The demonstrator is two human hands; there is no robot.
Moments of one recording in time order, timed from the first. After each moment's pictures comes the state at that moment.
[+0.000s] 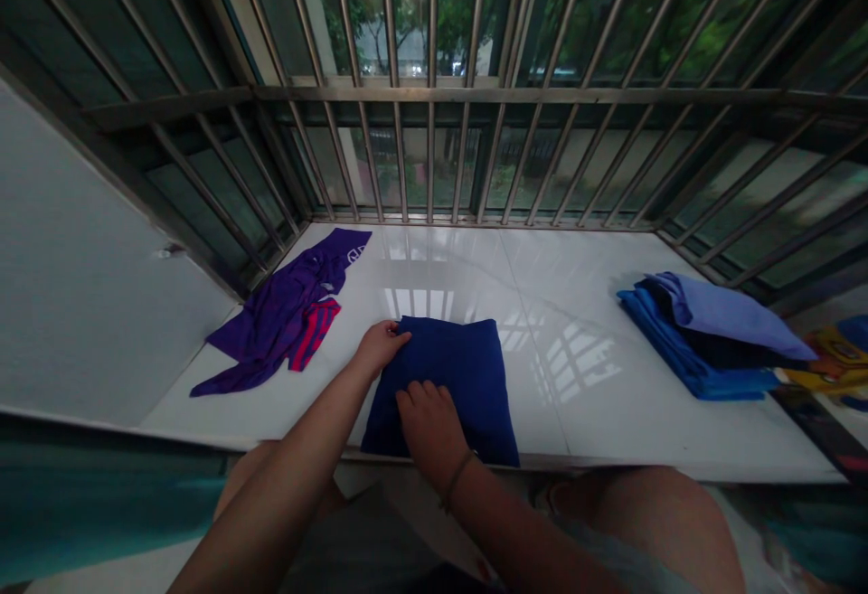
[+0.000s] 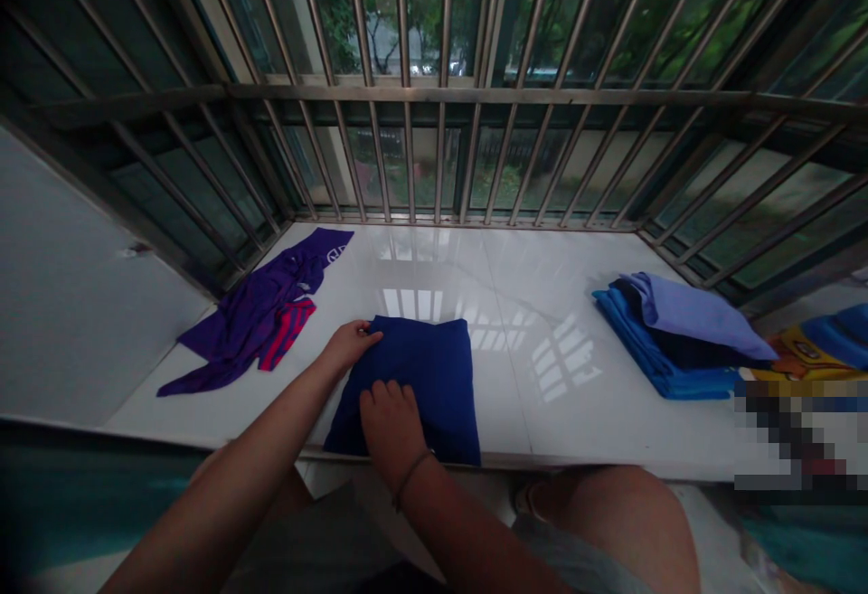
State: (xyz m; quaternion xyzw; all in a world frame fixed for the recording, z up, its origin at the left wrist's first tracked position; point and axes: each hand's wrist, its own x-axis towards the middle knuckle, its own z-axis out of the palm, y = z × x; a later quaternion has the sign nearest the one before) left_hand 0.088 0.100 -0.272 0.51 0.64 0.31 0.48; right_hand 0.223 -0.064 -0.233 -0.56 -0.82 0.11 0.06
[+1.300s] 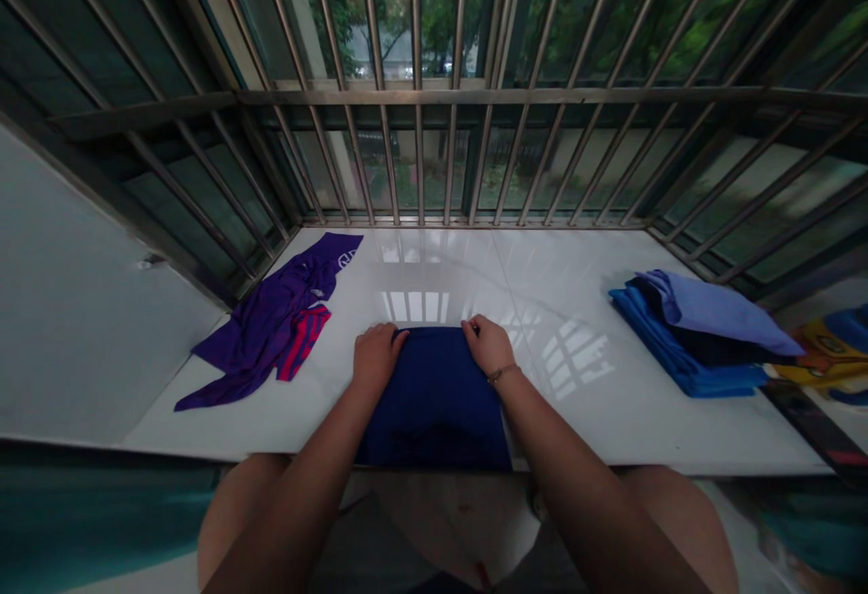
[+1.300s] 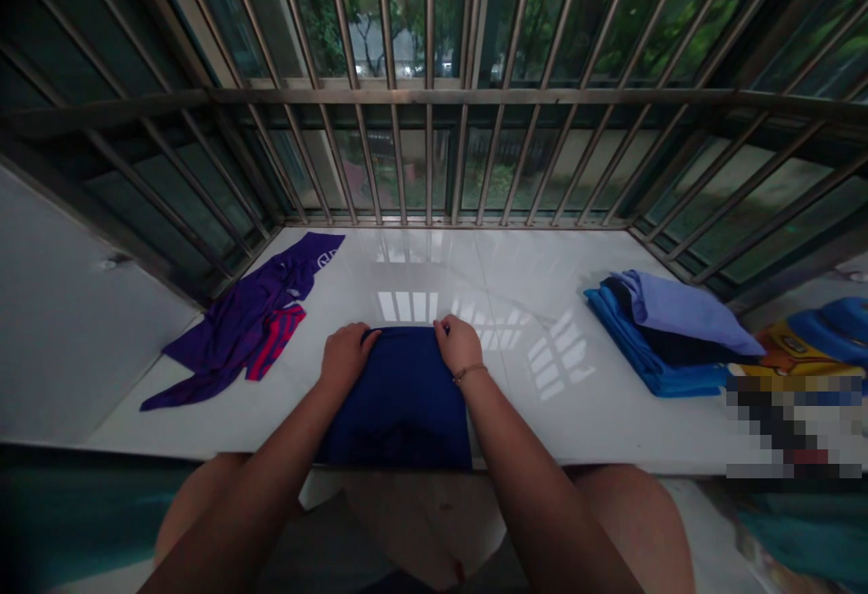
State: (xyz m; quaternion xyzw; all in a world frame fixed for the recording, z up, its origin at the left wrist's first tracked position) left_hand 0.103 0.085 -0.272 0.77 0.62 0.13 0.02; right_hand 0.364 0.064 -0.248 -0.74 -0.64 0.12 0.17
